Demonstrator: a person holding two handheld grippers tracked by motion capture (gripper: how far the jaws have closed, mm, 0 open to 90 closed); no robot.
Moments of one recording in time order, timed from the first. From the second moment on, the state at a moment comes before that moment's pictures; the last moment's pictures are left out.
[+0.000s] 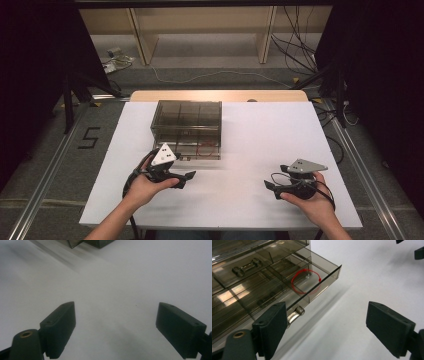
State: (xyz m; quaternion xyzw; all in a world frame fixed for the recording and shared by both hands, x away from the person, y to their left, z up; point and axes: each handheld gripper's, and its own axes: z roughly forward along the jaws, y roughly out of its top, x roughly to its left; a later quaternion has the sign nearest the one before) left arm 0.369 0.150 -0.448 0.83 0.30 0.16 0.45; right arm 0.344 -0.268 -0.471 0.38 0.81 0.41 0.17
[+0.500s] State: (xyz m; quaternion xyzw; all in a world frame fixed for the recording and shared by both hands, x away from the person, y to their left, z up) left arm 0.353 0.163 -0.454 0.82 0.30 0.17 0.45; right arm 0.345 -0.269 -0.471 0.38 0.81 0.41 0.17
